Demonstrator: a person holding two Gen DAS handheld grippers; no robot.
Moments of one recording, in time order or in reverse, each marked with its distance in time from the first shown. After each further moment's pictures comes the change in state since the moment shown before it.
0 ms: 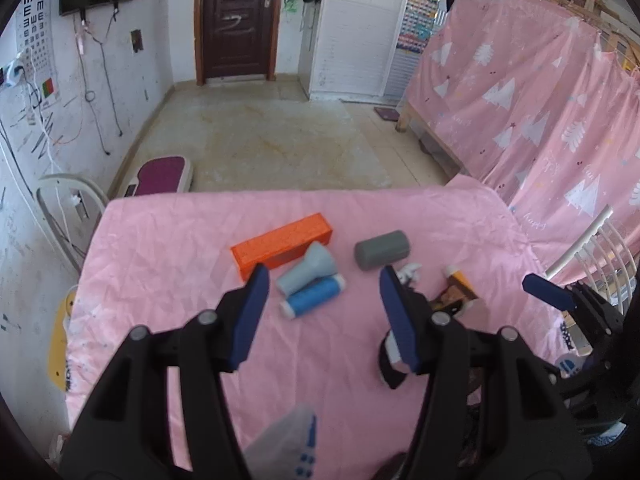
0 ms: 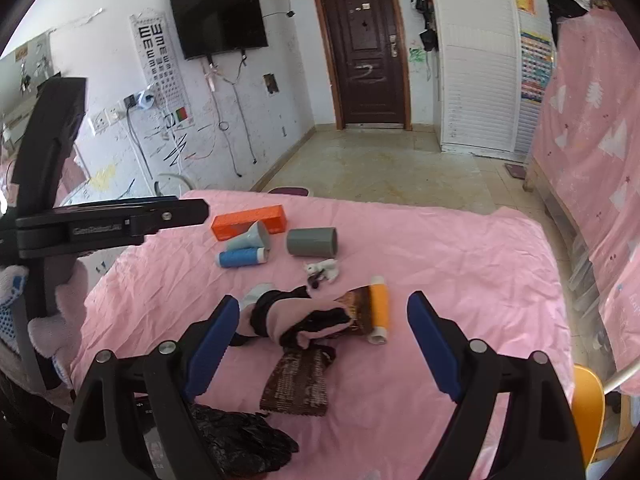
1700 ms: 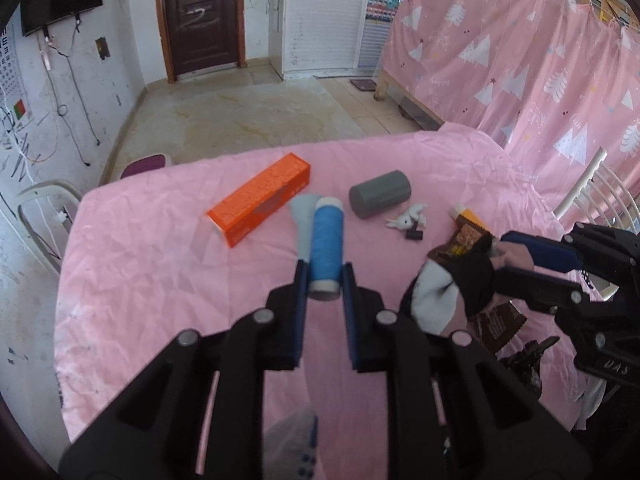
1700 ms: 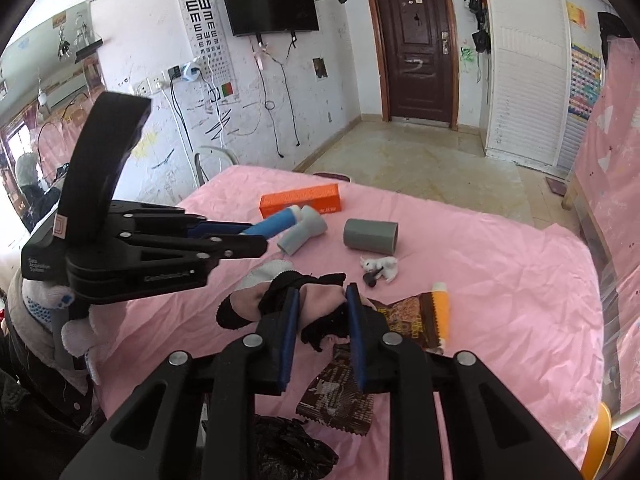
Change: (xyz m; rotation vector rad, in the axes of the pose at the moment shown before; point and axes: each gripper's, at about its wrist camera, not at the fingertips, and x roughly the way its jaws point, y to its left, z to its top) left arm 0.022 -0.006 -0.028 0.133 0.061 -0.040; right arm 0.003 0.021 0.003 -0.094 0.016 0.119
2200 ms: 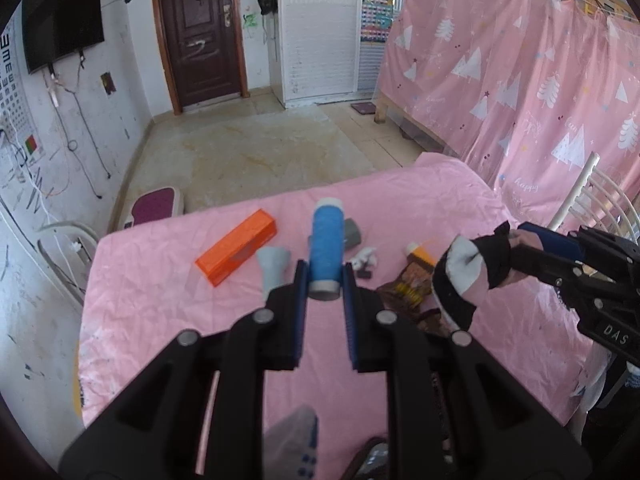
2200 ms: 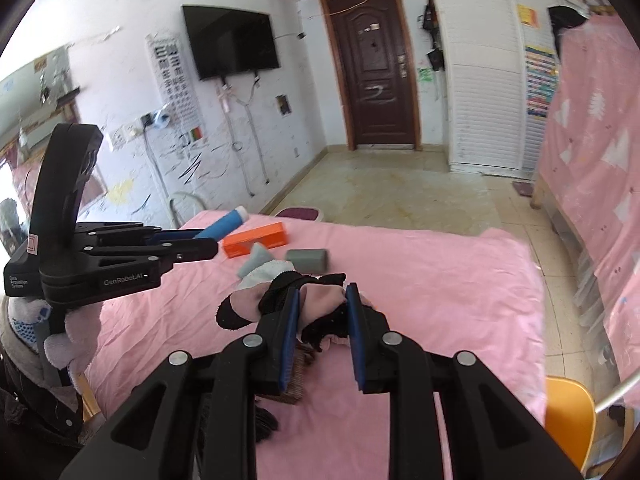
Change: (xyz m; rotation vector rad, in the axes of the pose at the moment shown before) left arm -0.038 -0.060 0.026 0.062 -0.087 0.049; right arm -0.076 -0.051 -0.016 0.114 -0.132 -0.099
